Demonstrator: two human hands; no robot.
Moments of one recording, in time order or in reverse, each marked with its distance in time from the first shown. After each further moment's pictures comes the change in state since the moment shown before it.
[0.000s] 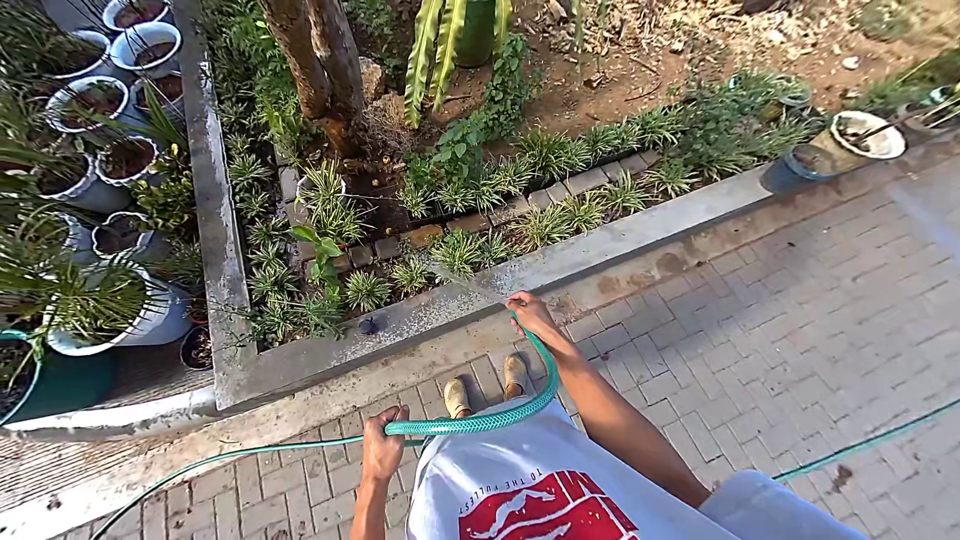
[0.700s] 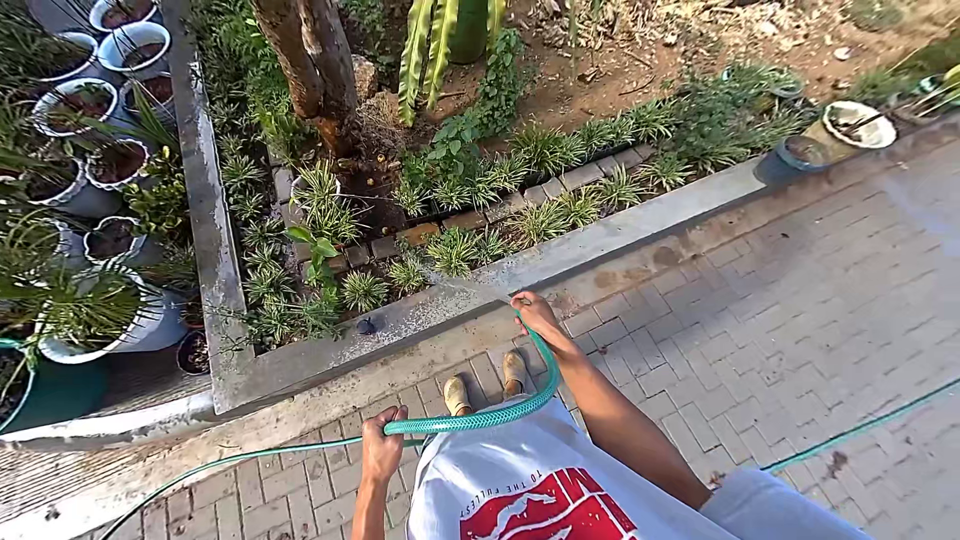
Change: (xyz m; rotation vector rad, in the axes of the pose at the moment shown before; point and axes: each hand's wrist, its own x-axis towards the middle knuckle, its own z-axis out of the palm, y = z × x) left_hand -0.001 0.005 -0.001 0.033 -0.006 -0.021; right_hand 0.000 0.013 -0.008 0.008 0.042 0.012
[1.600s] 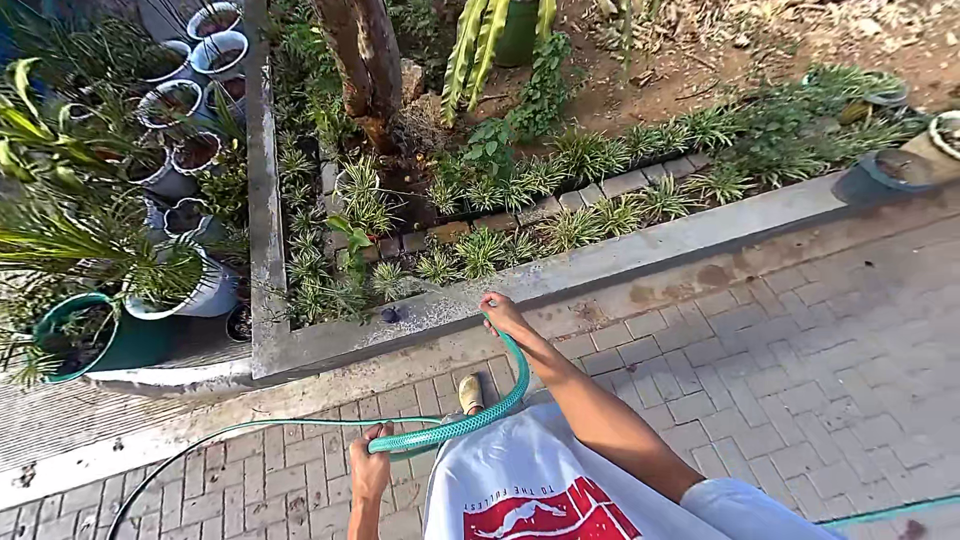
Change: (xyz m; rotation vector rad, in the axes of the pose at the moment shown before) left_hand -0.063 -0.015 -0.023 -0.125 0.266 -0.118; right_hand -0.016 -0.040 0.079 -0.139 -0.280 -0.100
